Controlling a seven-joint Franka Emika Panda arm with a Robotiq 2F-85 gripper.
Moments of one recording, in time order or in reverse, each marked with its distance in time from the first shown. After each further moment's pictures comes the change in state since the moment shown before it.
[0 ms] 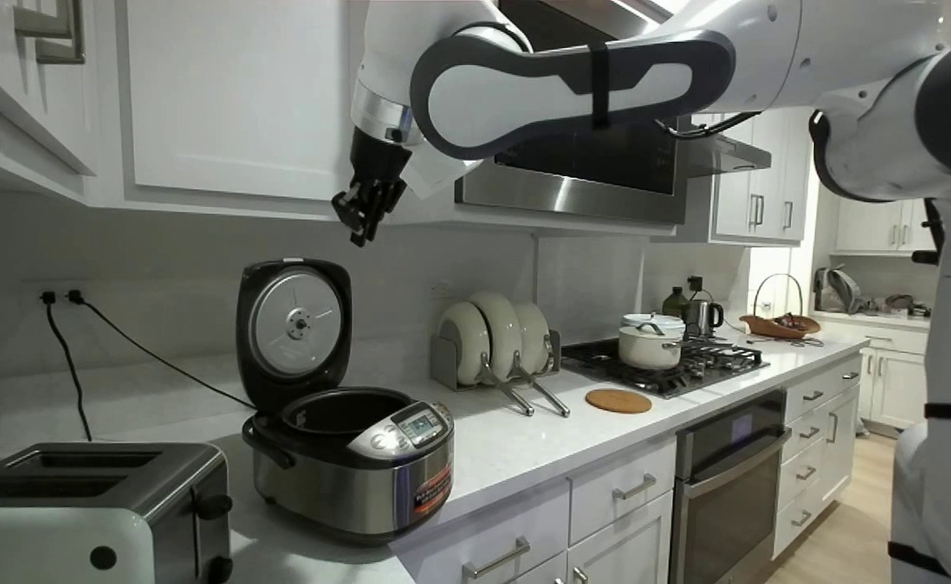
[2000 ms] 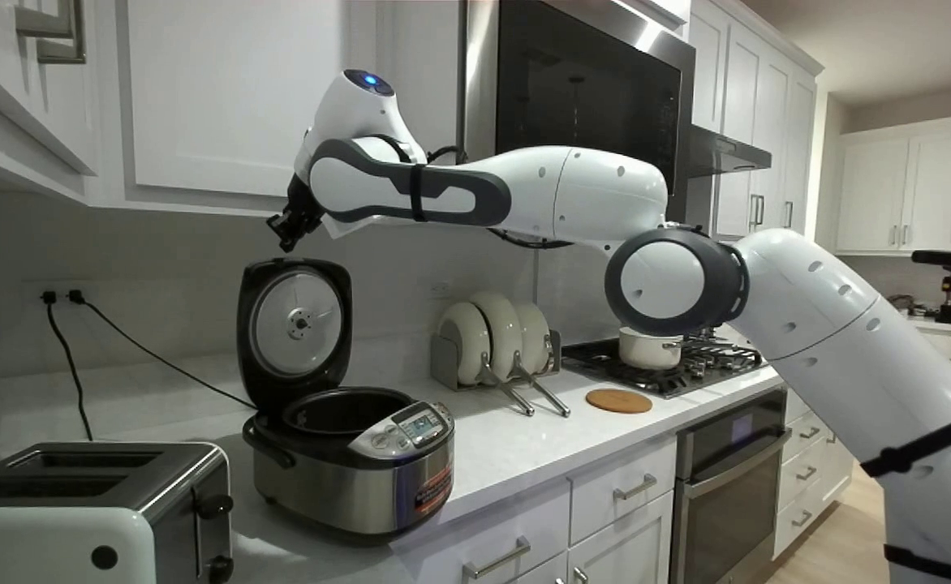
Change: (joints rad) arm 0.145 0.778 -0.259 0.962 0.173 0.152 -0.306
